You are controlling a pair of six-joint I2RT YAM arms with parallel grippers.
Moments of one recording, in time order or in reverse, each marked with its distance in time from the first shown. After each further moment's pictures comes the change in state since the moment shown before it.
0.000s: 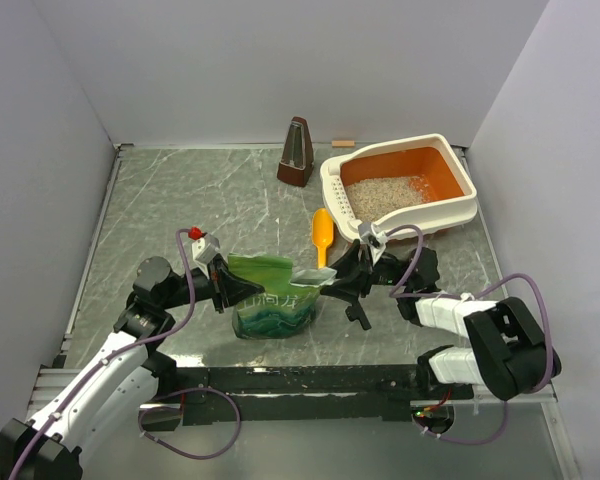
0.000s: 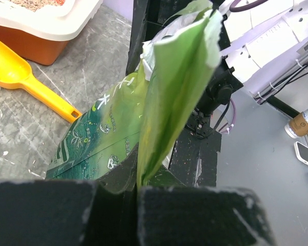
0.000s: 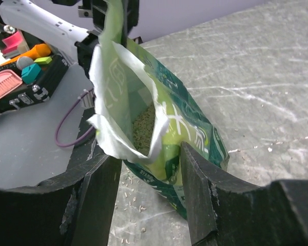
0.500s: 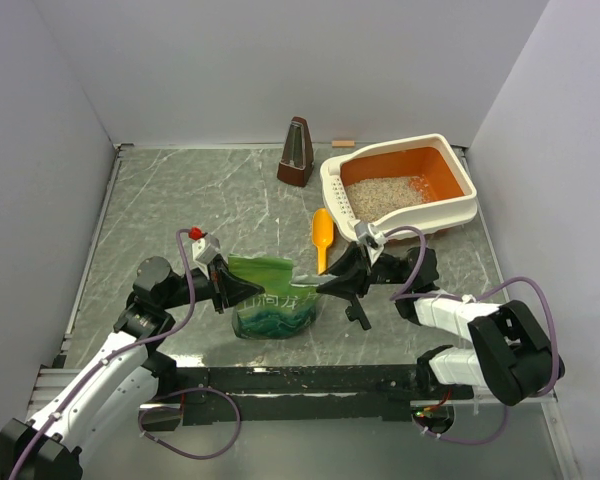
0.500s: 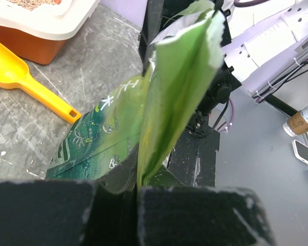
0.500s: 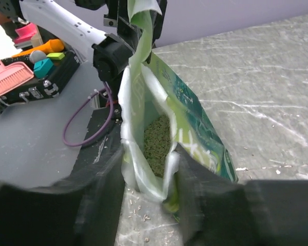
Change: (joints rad) left arm 0.001 0.000 0.000 0.000 0.008 0.000; right arm 0.050 -0.032 0.034 0.010 -0.018 0.009
